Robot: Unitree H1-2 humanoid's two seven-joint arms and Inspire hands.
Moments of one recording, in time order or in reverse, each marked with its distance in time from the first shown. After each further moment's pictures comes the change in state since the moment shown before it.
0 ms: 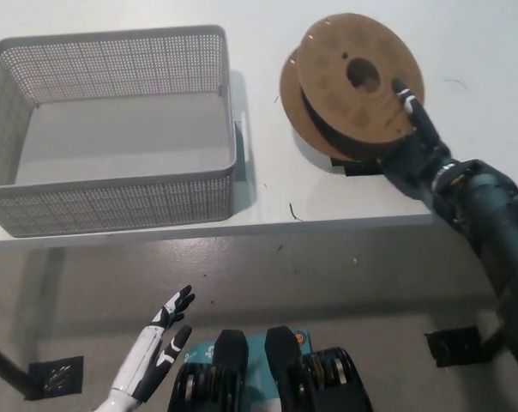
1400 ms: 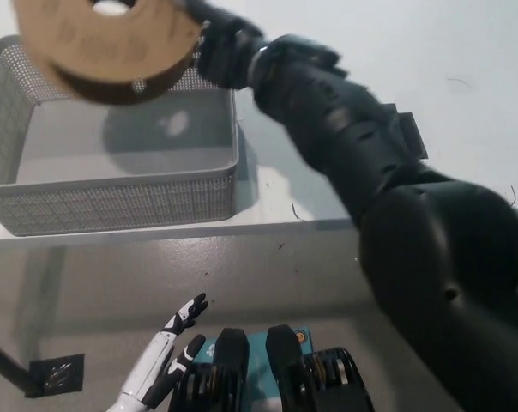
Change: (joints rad) left_arm 0.006 0.005 -0.031 -0.013 0.025 0.000 -0.026; right_arm -0.379 0.323 0.474 -0.010 0.024 -0.024 -0.132
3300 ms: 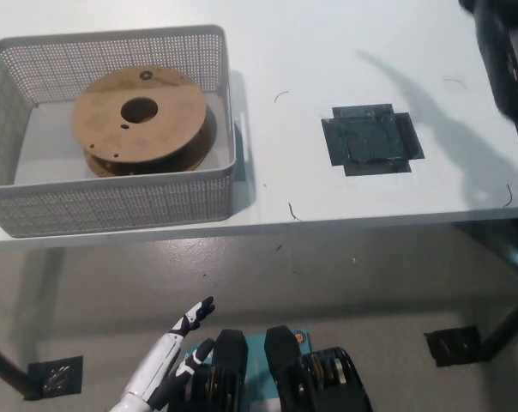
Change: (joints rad) left_arm -0.005 0.003 -0.008 0.000 0.047 0.013 -0.012; right_arm 0.302 -0.435 0.539 -0.820 -0.243 -0.037 0.253
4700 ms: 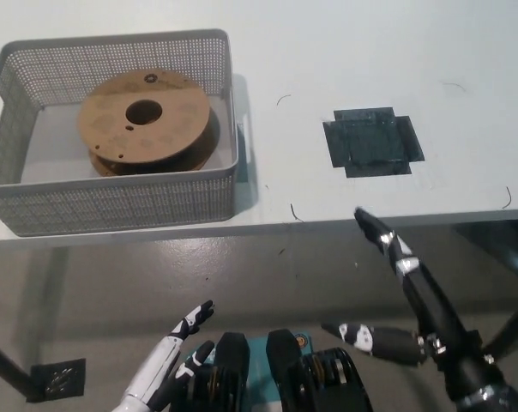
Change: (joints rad) left_arm 0.003 -0.001 0.000 0.016 0.000 0.002 0.000; right_arm 1.212 0.210 0.037 -0.952 -0.254 -0.262 -0.120
